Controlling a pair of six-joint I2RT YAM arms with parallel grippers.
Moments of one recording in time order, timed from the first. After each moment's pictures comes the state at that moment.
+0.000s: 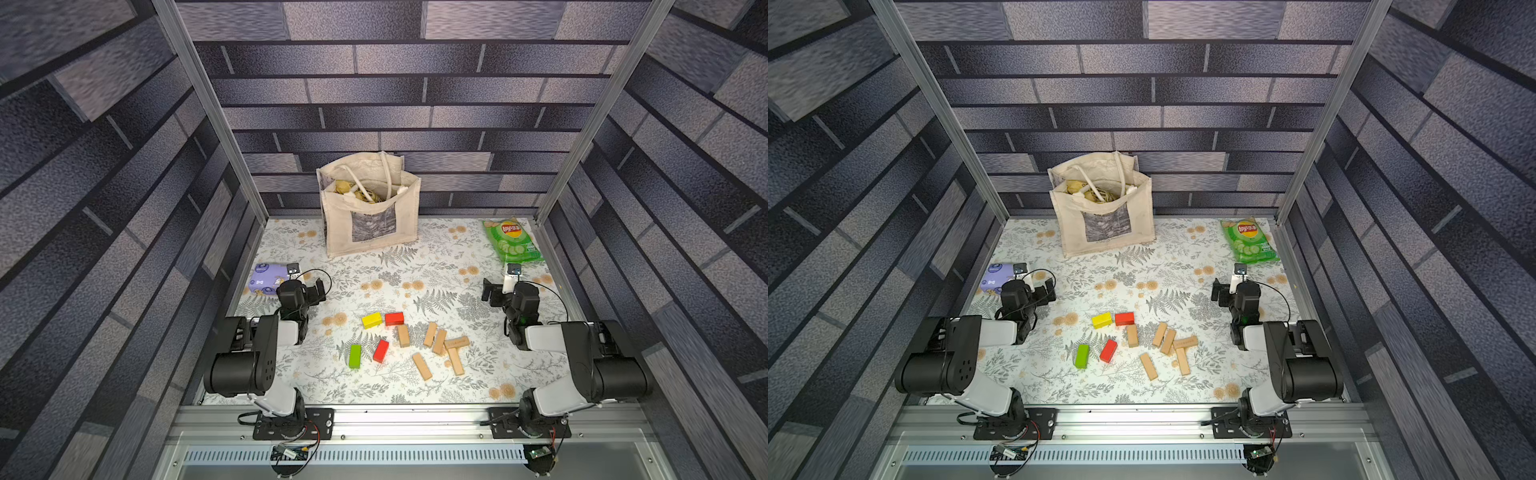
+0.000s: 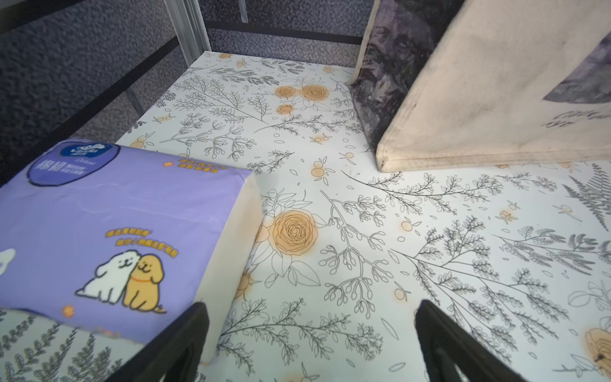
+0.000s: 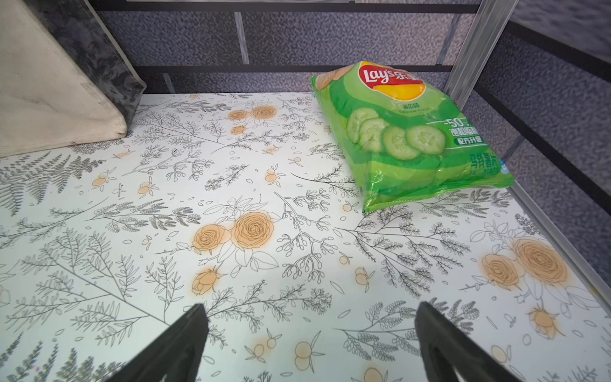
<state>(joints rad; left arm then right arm) 0.06 1.56 0.40 0.73 -0.06 -0.07 0.06 1.52 0.35 0.79 0.05 0.02</state>
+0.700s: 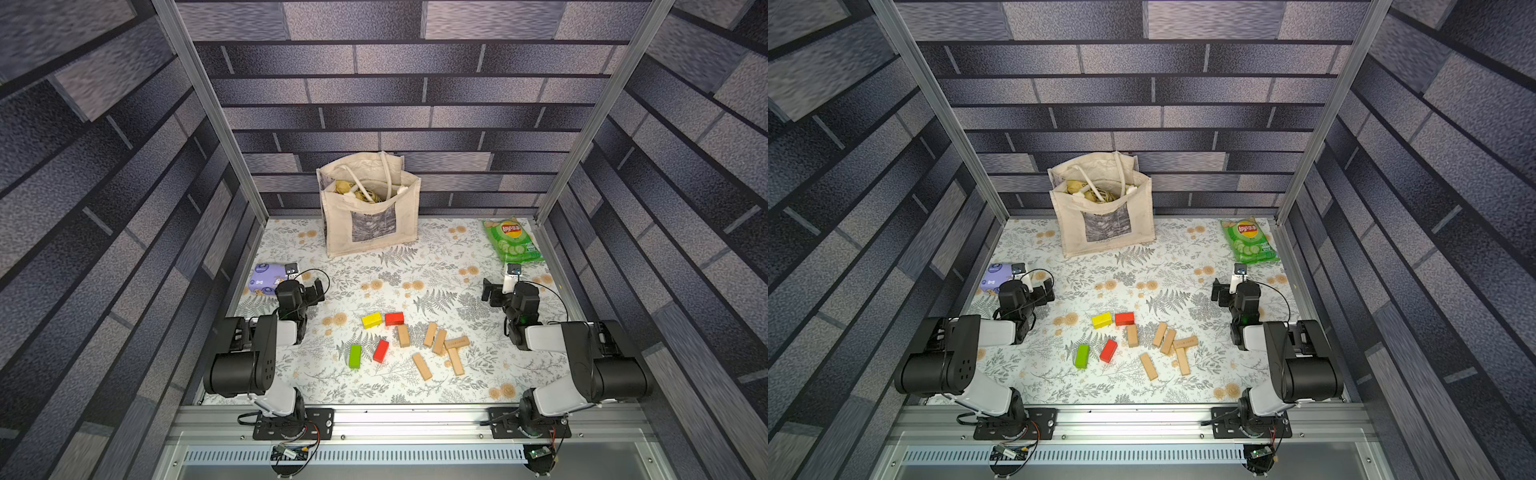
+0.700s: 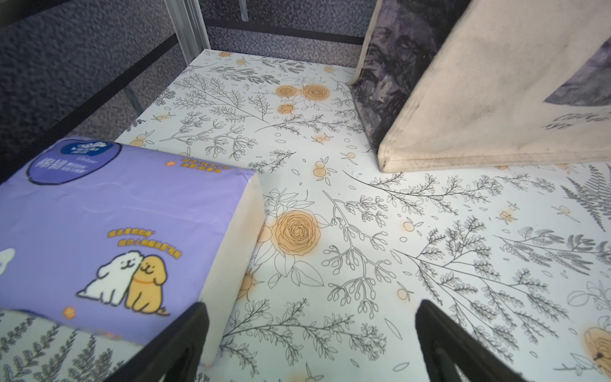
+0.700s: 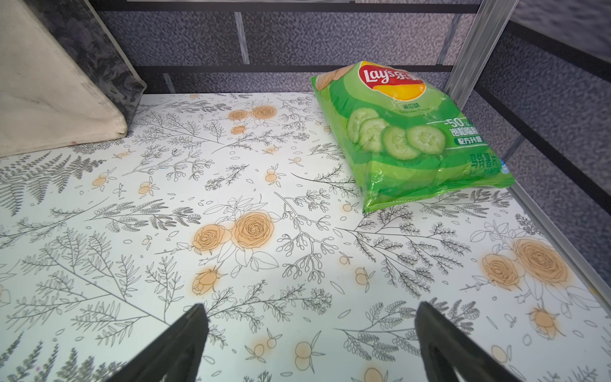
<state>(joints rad) 0.08 1.56 0.40 0.73 -0.02 -0.07 0.06 1.52 0.35 0.79 0.05 0.02</state>
